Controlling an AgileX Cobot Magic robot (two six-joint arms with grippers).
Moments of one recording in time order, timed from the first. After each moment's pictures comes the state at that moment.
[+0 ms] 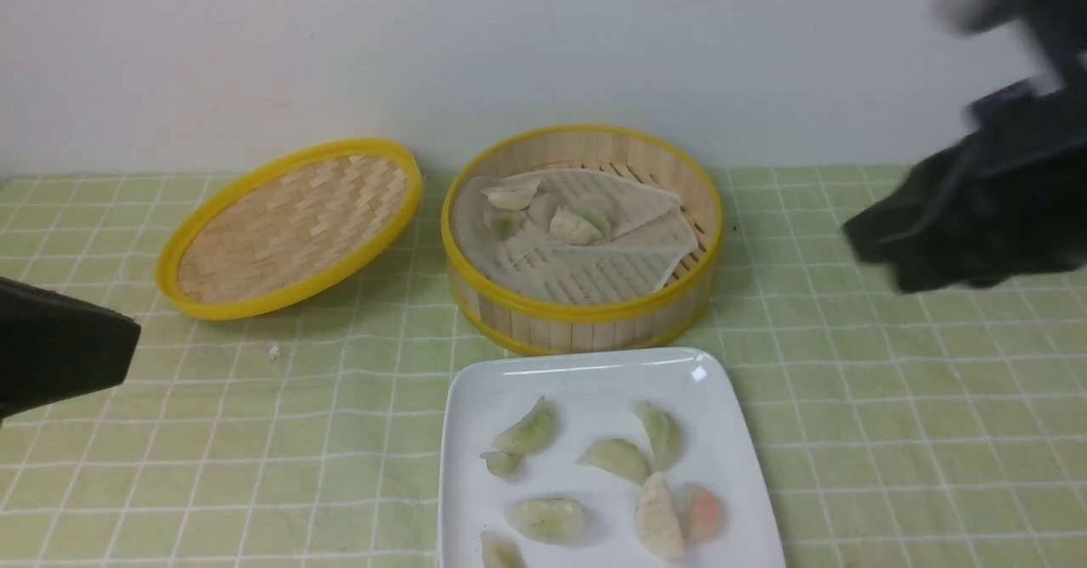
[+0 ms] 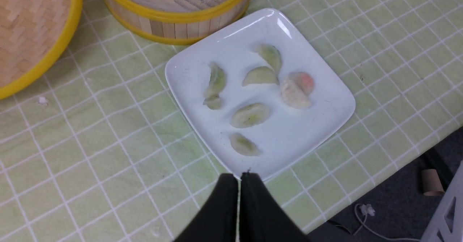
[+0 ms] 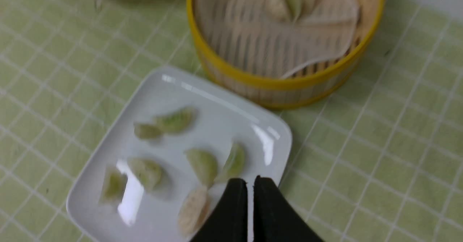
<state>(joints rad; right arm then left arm) 0.48 1.05 -1.21 0.10 1.04 -0.03 -0.47 0.85 -1.25 -0.17 1.27 -0.02</state>
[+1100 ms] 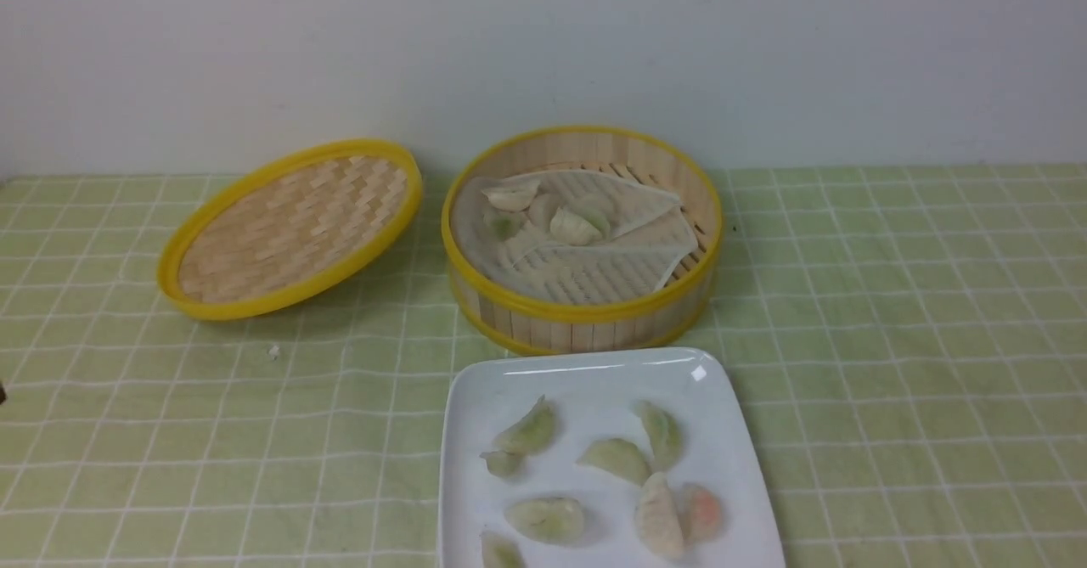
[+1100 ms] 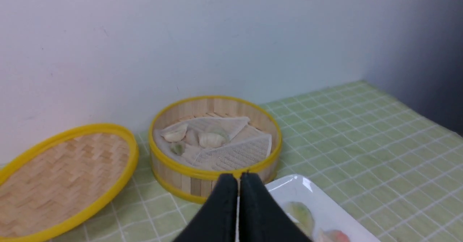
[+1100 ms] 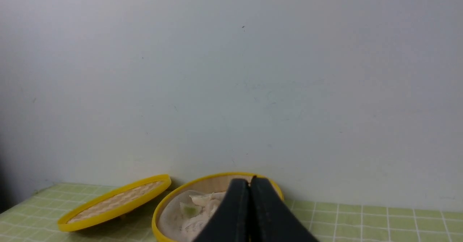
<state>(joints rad) 0.48 -0.01 -0.51 -0.27 0.61 0.42 -0.47 0.26 -0.64 -0.10 0.59 -0.04</state>
